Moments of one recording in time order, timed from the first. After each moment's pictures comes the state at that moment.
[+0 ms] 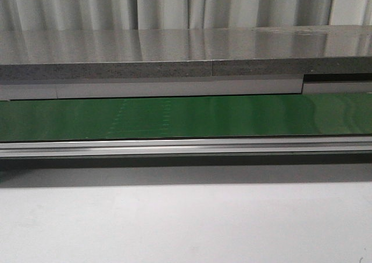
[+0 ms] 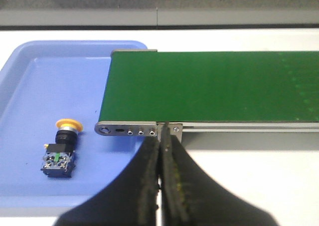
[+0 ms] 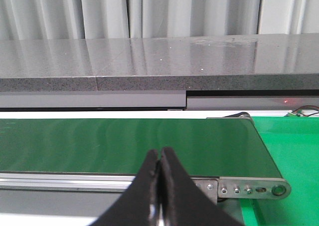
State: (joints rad) left arm -0.03 0.47 -0.51 0.09 0.62 -0.11; right arm 0.07 -0.01 0.03 0.02 0.03 0.03
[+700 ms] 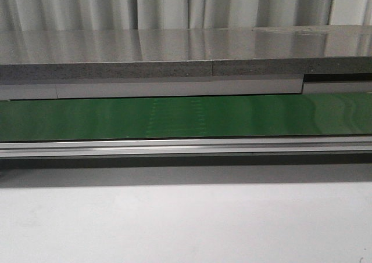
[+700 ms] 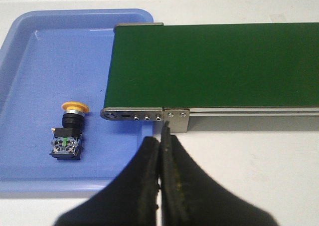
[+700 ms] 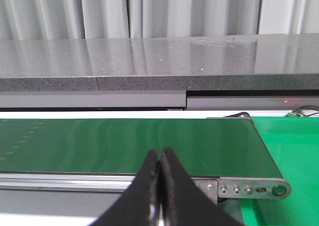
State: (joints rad) left arm -0.03 0.63 -0.64 0.11 0.72 -0.11; right arm 0.07 -0.01 0.03 0.02 0.03 0.03
